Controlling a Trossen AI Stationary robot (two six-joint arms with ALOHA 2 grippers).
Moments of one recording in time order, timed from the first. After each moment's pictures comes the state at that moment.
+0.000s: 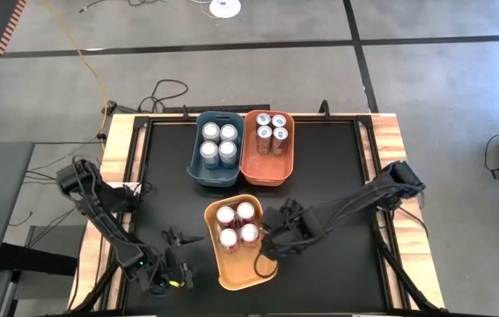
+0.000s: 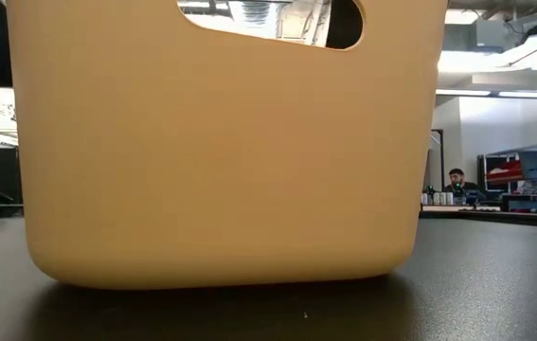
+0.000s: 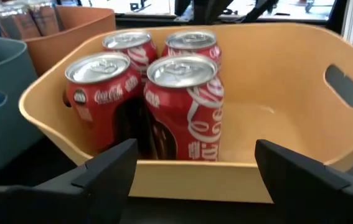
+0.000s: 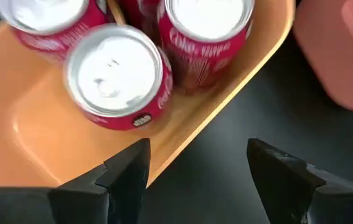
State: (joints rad) left arm -0.98 1.62 0.80 -0.08 -1.21 -0.88; right arm 0.43 1.85 1.58 -0.95 0.44 0.89
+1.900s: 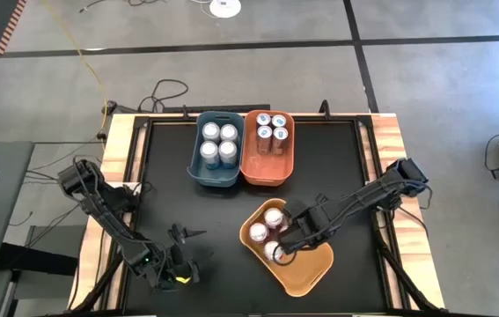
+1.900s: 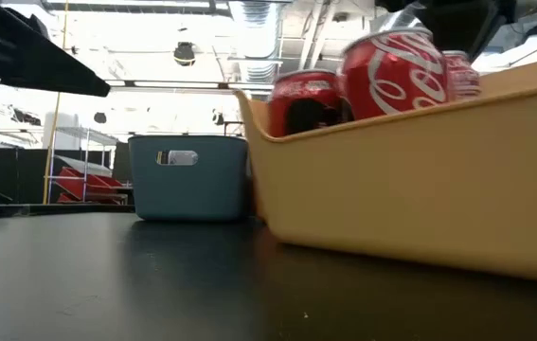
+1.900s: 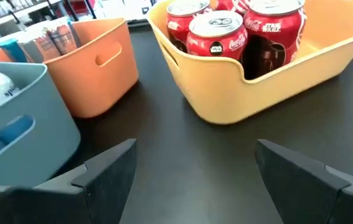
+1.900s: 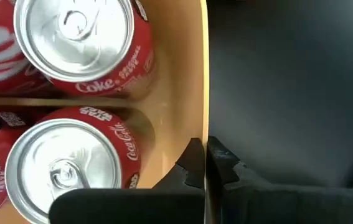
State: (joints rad) left arm -0.92 1.64 0.80 -0.10 -1.22 -0.74; right arm 0.45 1.79 1.58 -1.42 0.36 1.24
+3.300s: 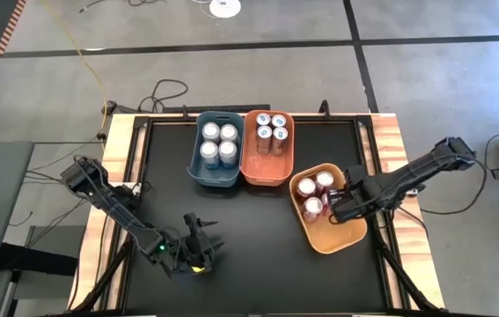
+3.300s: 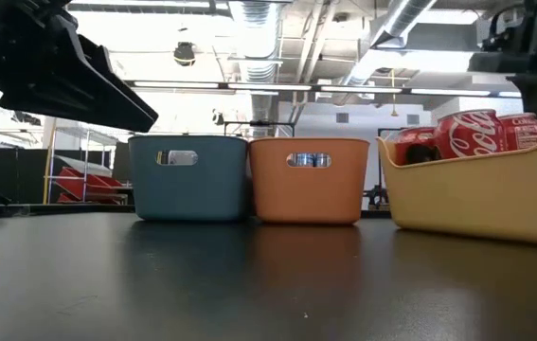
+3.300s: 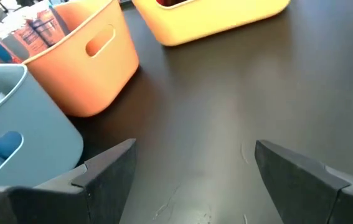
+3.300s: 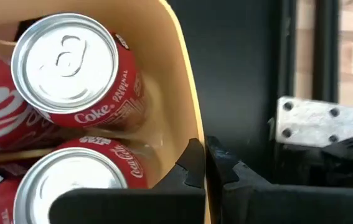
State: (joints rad) left arm -0.75 1.64 0.80 -0.04 -1.04 -0.51; right arm 0.41 1.18 0.92 -1.51 0.43 1.88
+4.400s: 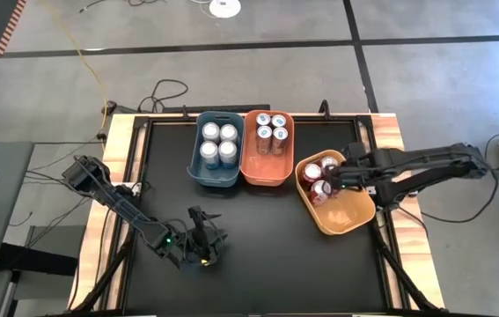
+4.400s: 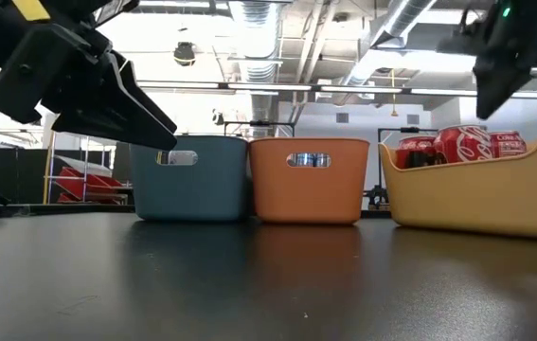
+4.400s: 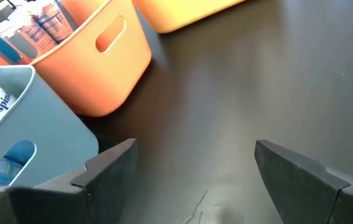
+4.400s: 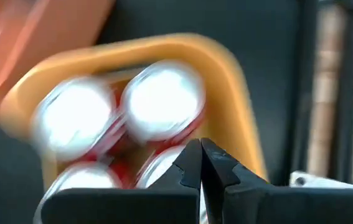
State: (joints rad) left arm -0.66 1.64 0.80 -0.04 -1.00 -0.42; right arm 0.08 1.04 0.94 -1.38 0.58 1.46
